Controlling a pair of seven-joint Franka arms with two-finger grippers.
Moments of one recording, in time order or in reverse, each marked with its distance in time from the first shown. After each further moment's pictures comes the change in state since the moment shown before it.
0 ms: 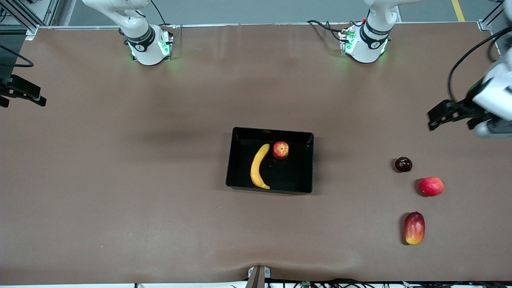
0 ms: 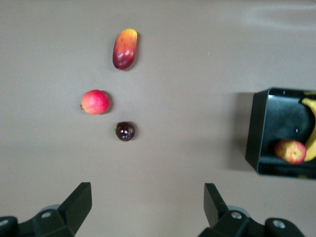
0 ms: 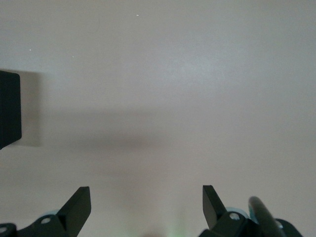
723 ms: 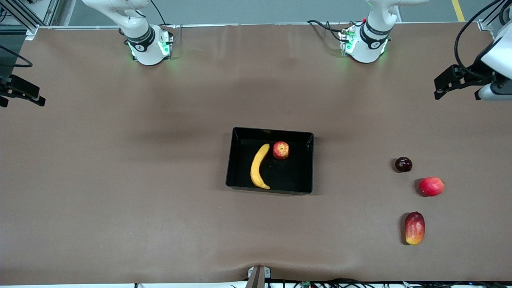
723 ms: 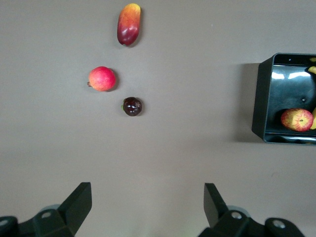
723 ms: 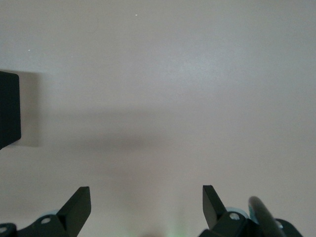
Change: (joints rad) left arm -0.210 -0.160 0.229 -0.146 -0.011 -0.040 0.036; right arm -0.004 0.000 -0.001 0.000 0.000 -0.001 0.000
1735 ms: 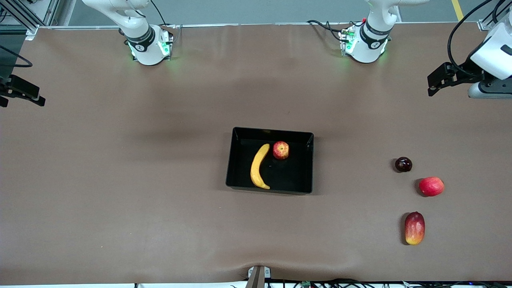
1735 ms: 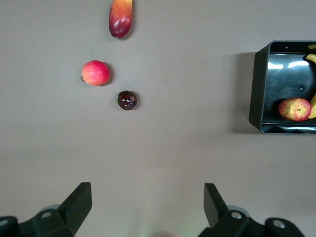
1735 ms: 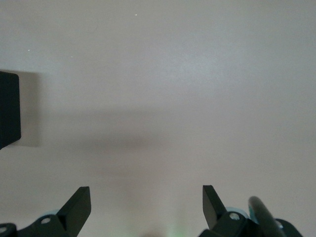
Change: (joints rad) left arm -0.006 -0.001 -0.026 -0.007 0.000 -0.021 -0.002; right arm -0.001 0.000 0.000 0.000 0.000 0.000 0.000
